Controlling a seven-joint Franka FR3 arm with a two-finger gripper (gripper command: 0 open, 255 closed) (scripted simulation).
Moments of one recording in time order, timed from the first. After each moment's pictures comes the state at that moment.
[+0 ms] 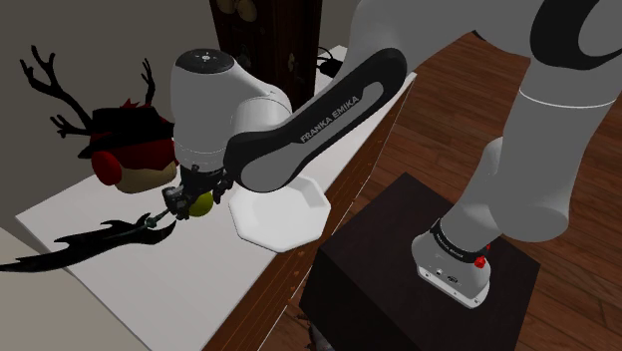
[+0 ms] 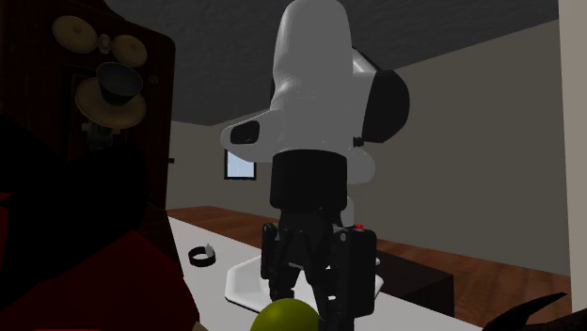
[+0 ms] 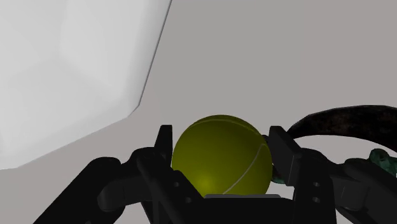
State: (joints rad) arm 0.45 0.32 0.37 -2.01 -0.20 2.50 0.91
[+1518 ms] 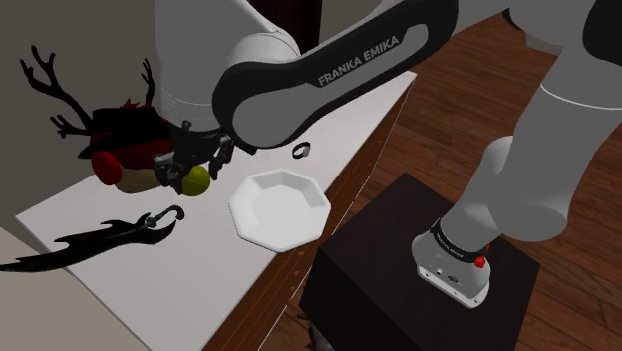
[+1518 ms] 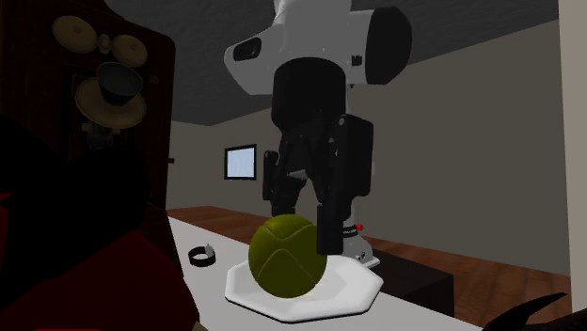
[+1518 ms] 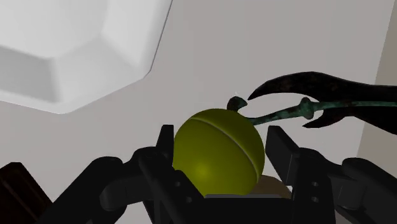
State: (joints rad) arm 0.42 0.19 0.41 -1.96 -0.11 2.32 0.85
